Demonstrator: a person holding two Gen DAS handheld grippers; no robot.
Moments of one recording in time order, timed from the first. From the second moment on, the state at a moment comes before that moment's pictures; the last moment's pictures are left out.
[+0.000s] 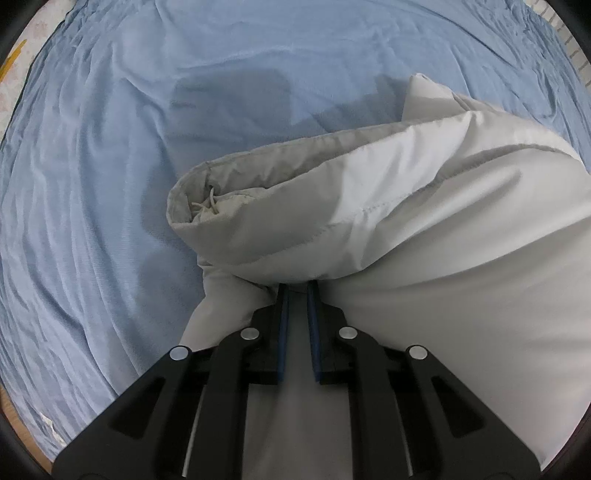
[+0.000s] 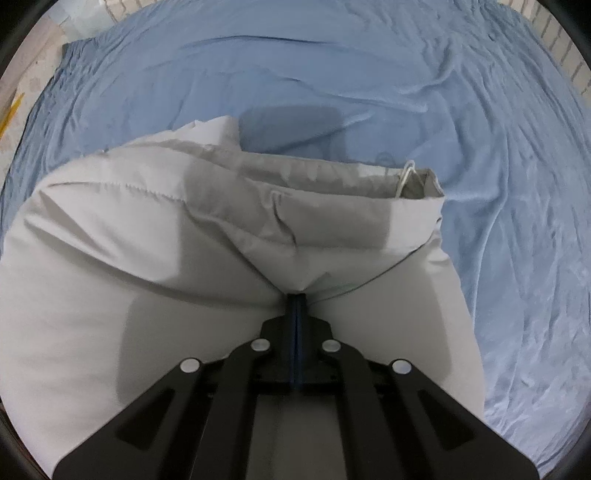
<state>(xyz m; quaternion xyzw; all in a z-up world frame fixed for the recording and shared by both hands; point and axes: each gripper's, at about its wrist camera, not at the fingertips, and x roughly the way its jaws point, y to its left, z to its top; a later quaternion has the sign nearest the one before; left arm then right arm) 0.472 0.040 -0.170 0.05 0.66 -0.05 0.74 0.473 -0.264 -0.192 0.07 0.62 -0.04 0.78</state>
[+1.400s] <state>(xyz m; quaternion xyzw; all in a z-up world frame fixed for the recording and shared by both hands) 0.324 -0.038 -0.144 0.06 0.52 -0.07 0.85 0.327 -0.187 -0.177 0.08 0.48 -0.01 0.87</state>
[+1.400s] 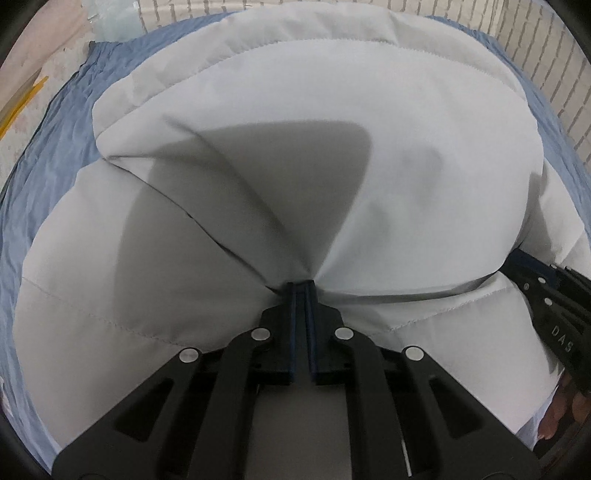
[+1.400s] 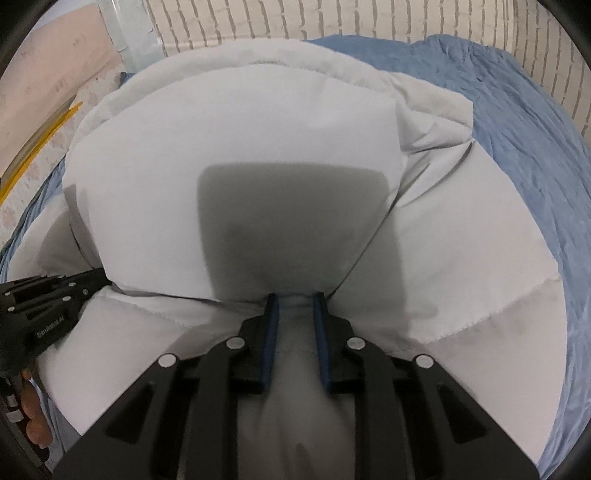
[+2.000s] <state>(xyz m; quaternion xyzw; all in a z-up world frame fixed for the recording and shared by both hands) 0.332 -0.055 -0.153 0.08 0.54 -0.06 0.83 0.364 -0.190 -0.187 0.09 0.52 -0.02 0.85</state>
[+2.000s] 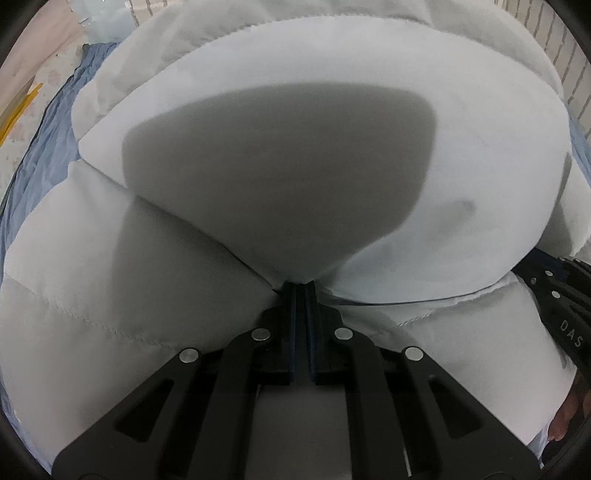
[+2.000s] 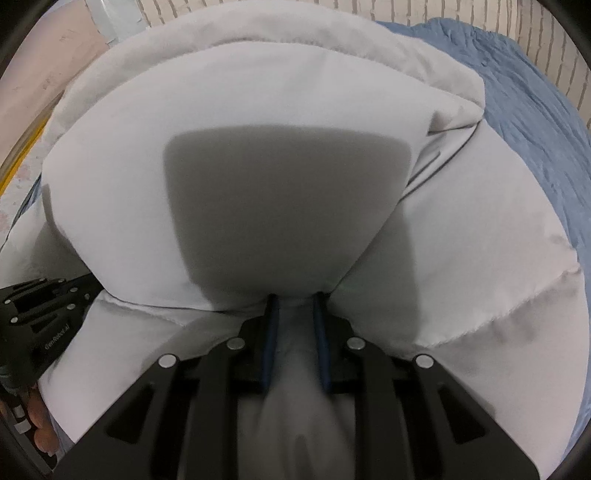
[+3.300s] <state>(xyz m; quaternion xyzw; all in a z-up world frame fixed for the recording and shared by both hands) 0.275 0.046 -0.188 0.06 0.47 -0.02 0.88 0.261 -0.250 -0.212 0.09 0.43 -0.08 0.89</state>
